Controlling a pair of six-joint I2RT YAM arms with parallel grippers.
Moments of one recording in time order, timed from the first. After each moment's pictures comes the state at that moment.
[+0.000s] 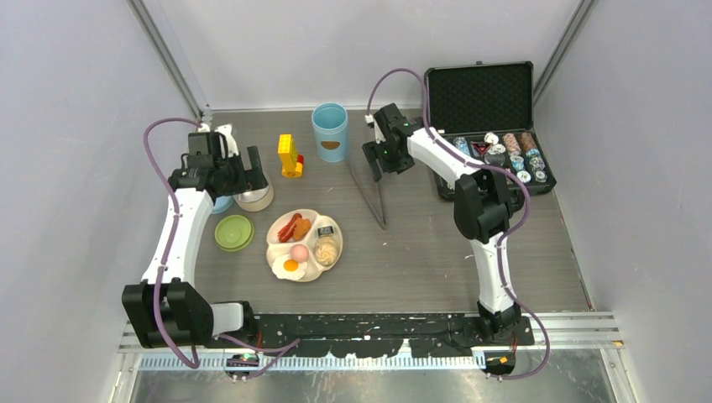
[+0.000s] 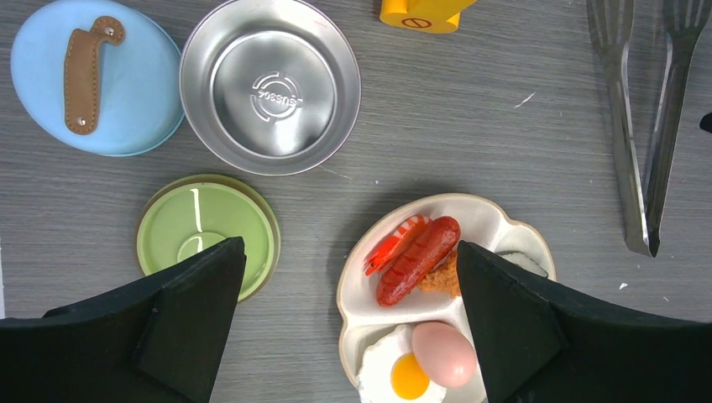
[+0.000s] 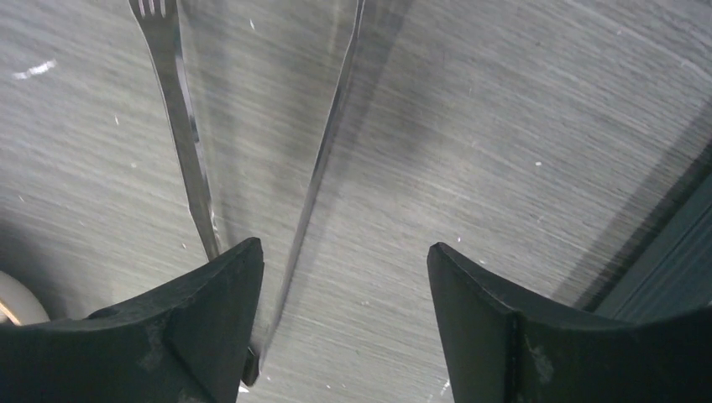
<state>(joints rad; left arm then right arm) 0.05 1.26 1.17 -0.72 0.13 -0.16 0.50 2.17 1.88 -0.83 0.00 0.08</state>
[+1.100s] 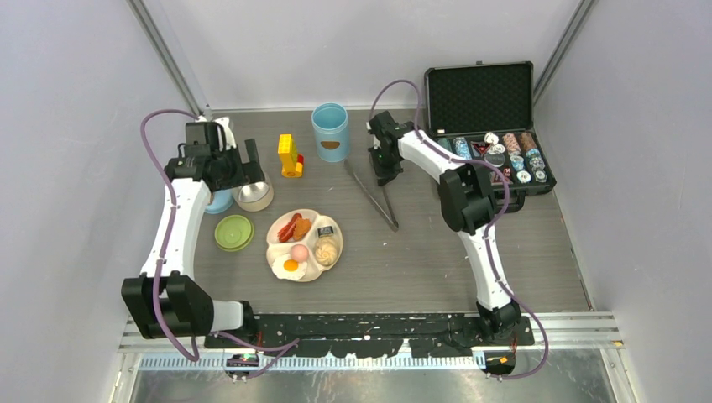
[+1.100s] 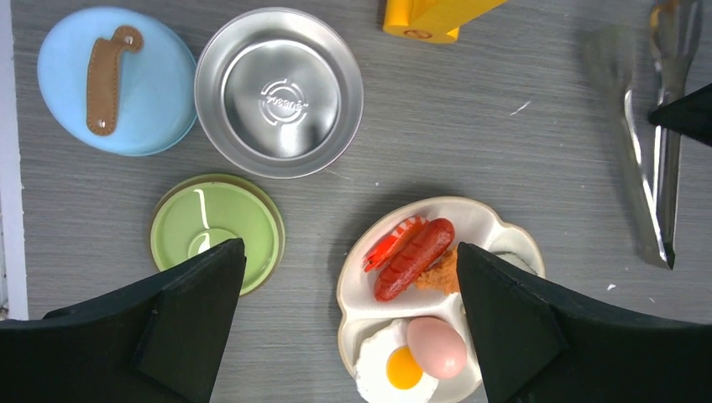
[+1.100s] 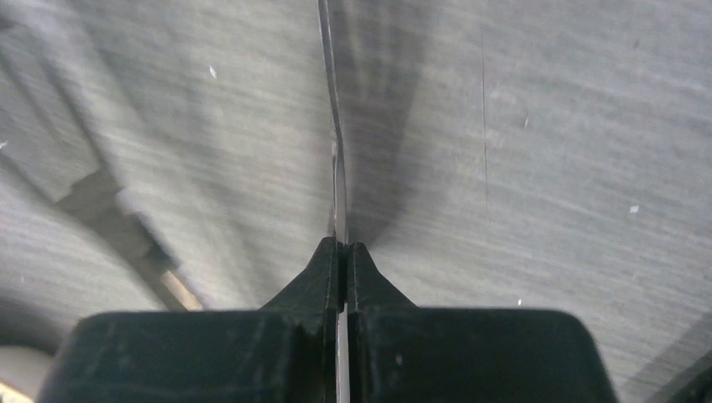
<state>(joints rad) 0.05 1.31 1.27 -0.80 0.10 -0.16 0.49 2.37 2.02 -0.84 -0.03 0.24</state>
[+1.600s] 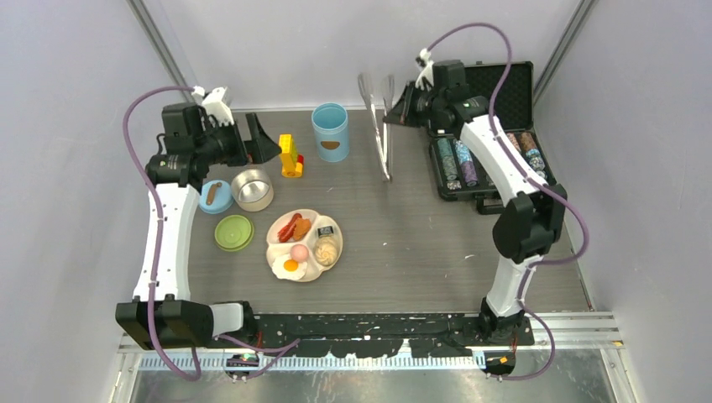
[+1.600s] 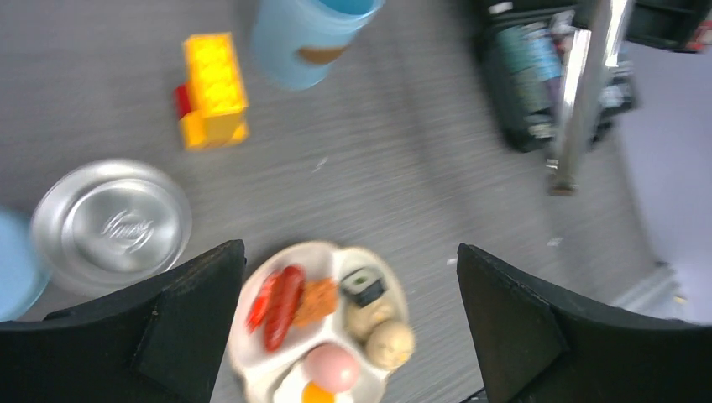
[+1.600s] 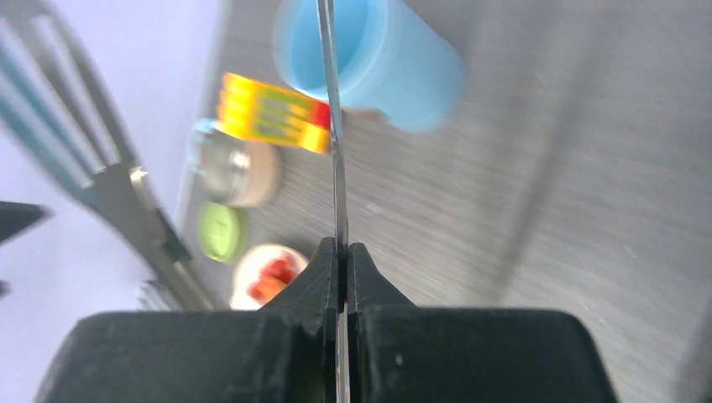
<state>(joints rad) 0.05 1.26 1.42 -0.77 0.49 -0.14 0.32 1.91 1.85 -0.59 -0.41 0.44</state>
